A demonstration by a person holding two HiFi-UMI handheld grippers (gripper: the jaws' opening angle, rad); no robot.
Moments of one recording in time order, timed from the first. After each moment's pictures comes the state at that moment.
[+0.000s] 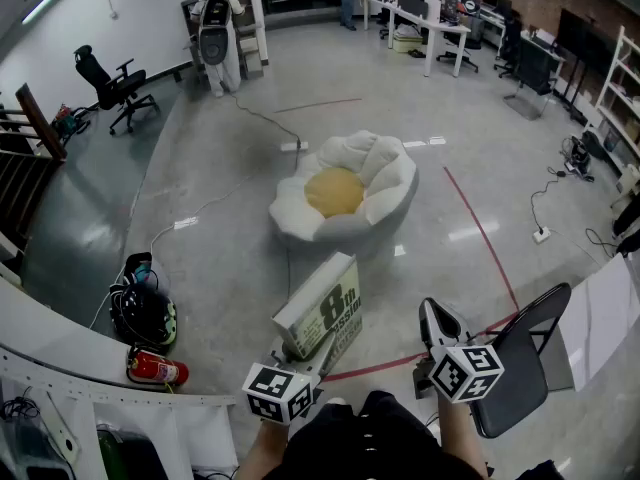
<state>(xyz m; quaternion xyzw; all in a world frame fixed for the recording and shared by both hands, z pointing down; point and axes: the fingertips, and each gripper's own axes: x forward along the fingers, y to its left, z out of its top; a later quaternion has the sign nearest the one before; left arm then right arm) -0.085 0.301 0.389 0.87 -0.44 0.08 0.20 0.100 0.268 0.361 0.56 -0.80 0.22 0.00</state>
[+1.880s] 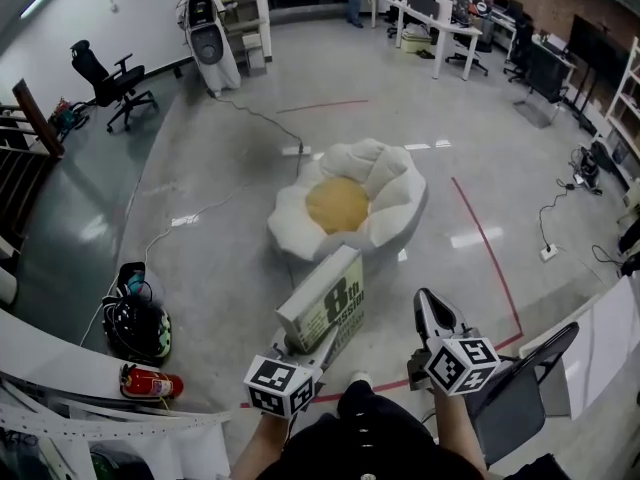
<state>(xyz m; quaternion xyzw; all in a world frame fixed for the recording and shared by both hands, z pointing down) -0.078 0.163 0.398 0.87 -0.45 0.08 0.19 0.089 0.121 0.365 0.54 -0.81 0.22 -0.02</state>
